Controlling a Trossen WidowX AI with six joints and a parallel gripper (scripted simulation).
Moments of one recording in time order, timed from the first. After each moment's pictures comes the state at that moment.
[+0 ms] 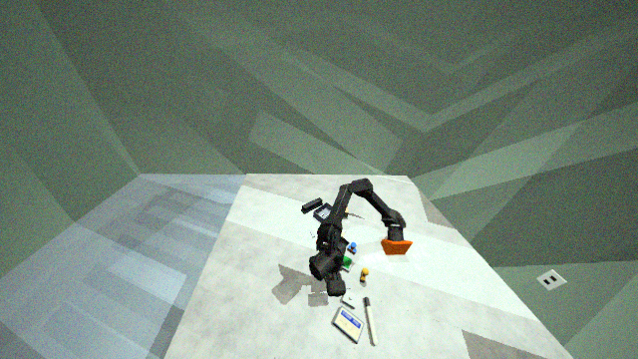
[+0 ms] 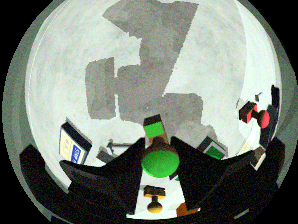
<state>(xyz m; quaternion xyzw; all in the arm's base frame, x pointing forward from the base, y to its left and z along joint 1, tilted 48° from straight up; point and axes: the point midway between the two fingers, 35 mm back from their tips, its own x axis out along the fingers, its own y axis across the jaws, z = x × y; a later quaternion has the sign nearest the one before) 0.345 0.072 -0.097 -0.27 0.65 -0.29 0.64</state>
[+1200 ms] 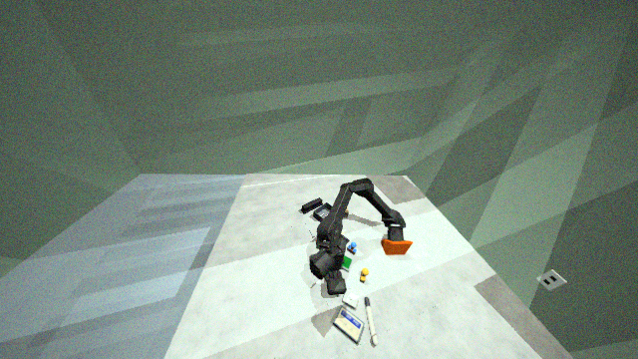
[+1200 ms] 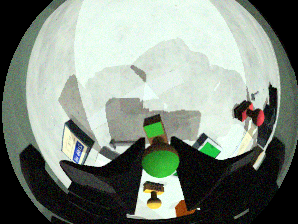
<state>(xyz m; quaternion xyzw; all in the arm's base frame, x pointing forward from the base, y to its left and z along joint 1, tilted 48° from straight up) 0.346 0.080 -0.088 -0.27 0.65 -0.29 0.64</state>
